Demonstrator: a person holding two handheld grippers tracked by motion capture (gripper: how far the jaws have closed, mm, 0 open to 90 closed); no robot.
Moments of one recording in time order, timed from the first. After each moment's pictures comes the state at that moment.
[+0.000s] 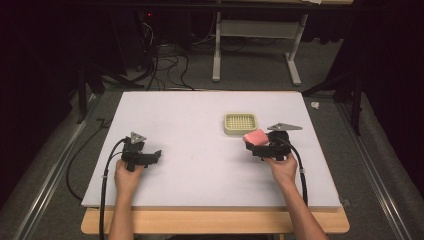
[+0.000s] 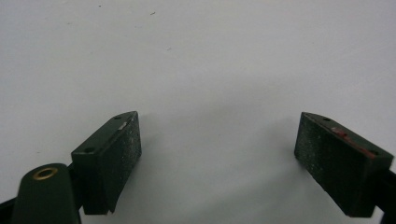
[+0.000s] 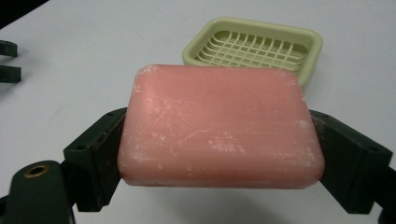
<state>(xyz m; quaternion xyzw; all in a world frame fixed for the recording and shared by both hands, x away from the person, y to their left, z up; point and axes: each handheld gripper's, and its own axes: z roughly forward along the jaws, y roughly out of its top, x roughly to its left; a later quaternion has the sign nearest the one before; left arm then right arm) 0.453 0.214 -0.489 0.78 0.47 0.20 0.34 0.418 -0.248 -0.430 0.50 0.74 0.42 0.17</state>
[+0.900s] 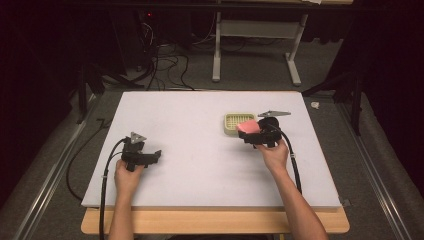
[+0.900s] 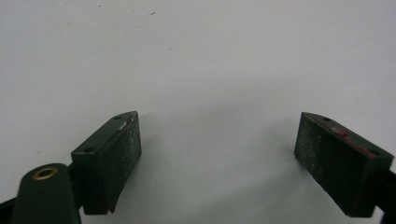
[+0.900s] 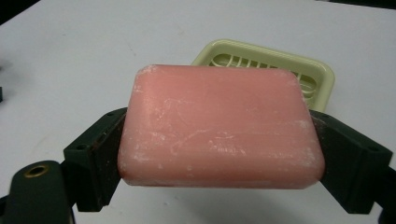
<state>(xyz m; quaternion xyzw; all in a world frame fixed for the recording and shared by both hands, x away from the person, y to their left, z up) 0.453 0.214 -0.489 0.78 0.47 0.20 0.34 0.459 -0.229 -0.420 0.50 0.75 0.40 0.17</state>
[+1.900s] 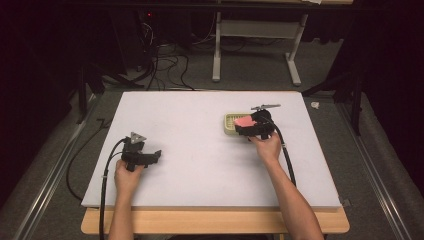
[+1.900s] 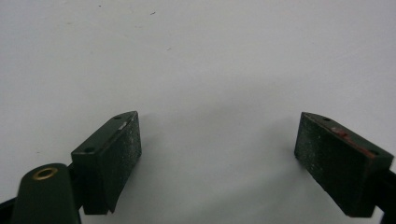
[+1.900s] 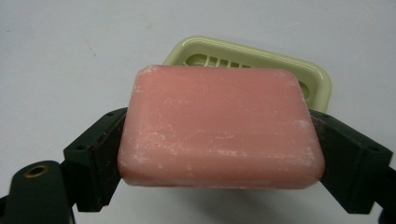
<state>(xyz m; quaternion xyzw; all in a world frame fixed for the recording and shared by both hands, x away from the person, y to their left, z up) 0.453 0.214 -0.489 0.78 0.47 0.20 0.34 0.497 -0.217 -0.432 0.54 0.75 0.35 0.17</state>
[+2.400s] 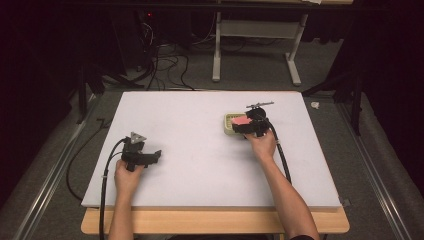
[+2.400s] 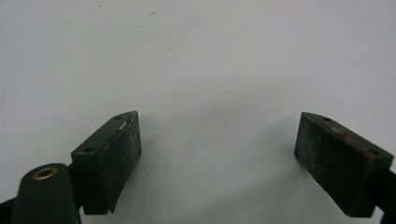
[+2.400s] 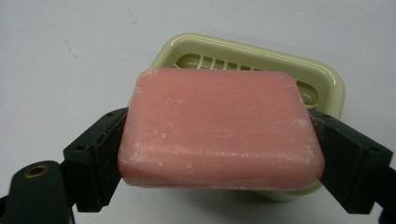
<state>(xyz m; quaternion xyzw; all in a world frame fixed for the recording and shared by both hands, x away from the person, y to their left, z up) 0.453 0.214 -0.489 0.78 0.47 0.20 0.34 0.514 -0.206 -0.440 0.56 0.74 0.33 0.17</state>
